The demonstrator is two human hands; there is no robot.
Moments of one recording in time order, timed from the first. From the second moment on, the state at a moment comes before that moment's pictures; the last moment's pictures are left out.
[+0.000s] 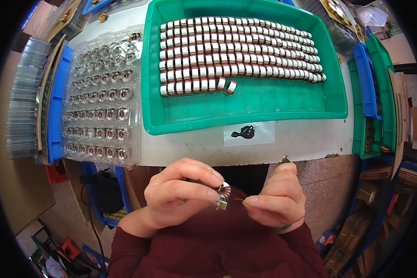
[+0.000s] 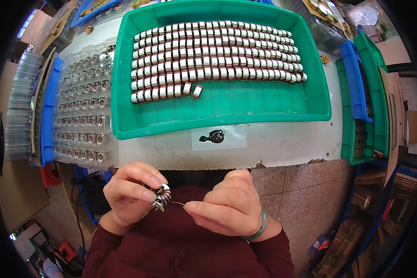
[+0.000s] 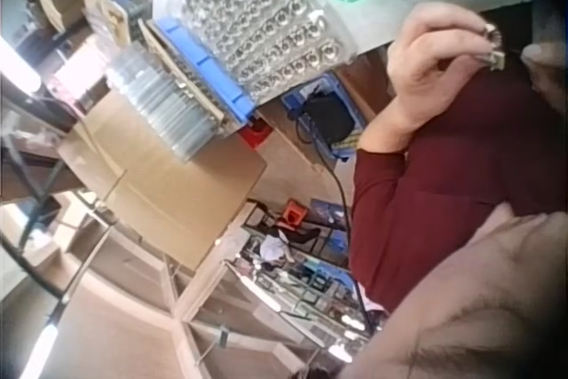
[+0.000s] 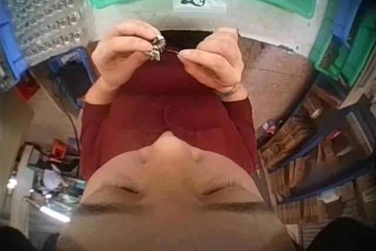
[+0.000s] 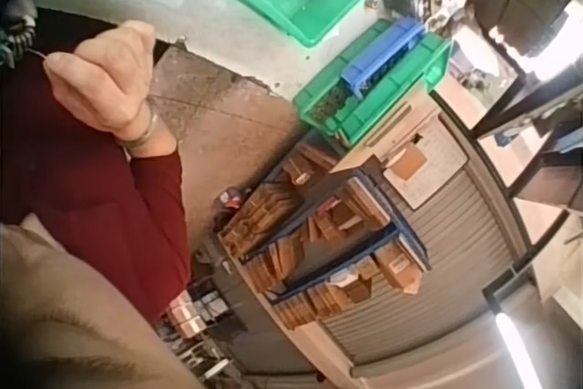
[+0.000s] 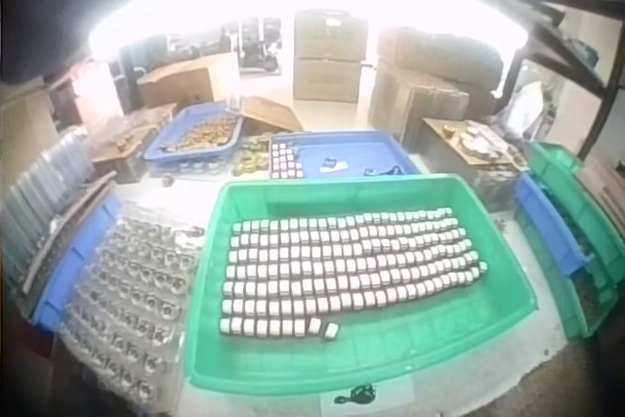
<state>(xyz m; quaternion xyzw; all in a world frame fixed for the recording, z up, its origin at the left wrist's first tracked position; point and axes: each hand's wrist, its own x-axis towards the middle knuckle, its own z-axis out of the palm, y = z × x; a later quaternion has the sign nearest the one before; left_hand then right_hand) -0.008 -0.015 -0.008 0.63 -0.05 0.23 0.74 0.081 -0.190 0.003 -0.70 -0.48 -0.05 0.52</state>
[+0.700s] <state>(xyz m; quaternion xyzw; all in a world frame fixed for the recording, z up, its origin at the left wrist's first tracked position) -0.008 -0.014 -0.009 0.64 -0.04 0.21 0.74 0.082 -0.194 -0.002 -0.69 -0.46 -0.01 0.57</state>
